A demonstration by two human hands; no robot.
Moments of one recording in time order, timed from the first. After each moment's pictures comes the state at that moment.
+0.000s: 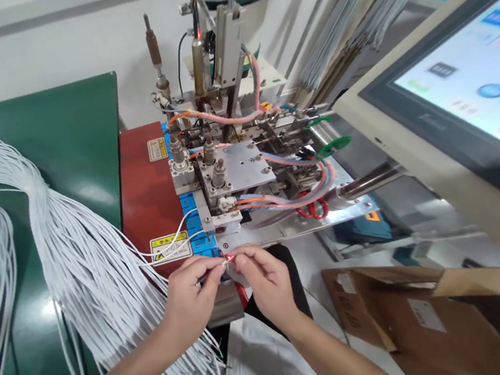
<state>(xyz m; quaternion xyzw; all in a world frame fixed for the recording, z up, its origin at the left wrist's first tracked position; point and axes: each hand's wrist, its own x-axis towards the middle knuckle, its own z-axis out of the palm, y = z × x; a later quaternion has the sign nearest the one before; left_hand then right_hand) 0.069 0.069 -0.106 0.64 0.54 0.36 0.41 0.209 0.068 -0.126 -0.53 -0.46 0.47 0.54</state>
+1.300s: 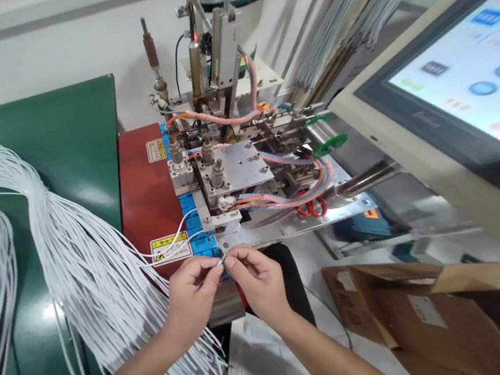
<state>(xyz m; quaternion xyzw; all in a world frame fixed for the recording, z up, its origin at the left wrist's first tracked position) 0.073 0.066 -0.122 0.53 0.57 0.42 0.47 0.197 0.070 -0.123 -0.54 -0.44 0.48 0.53</state>
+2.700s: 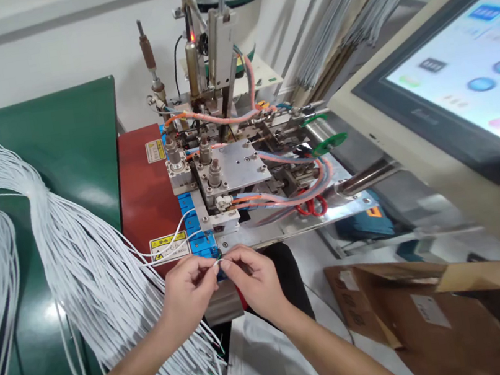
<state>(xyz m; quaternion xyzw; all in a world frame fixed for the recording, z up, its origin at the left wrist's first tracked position) 0.069 0.068 -0.118 0.56 0.57 0.37 0.47 0.205 0.071 -0.129 -0.52 -0.55 0.45 0.48</state>
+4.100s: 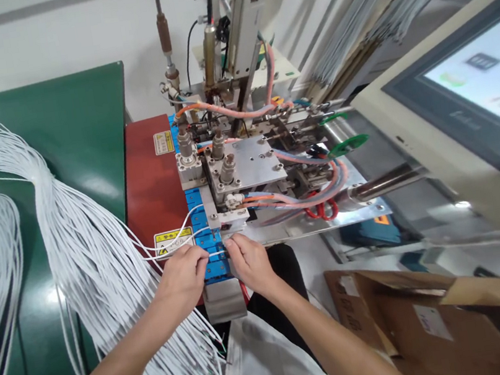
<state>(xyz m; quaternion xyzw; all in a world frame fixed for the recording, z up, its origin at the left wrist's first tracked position) 0.048 0.089 -0.122 0.76 0.57 0.17 0.26 0.214 0.100 -0.167 -0.57 -0.69 0.30 0.32</state>
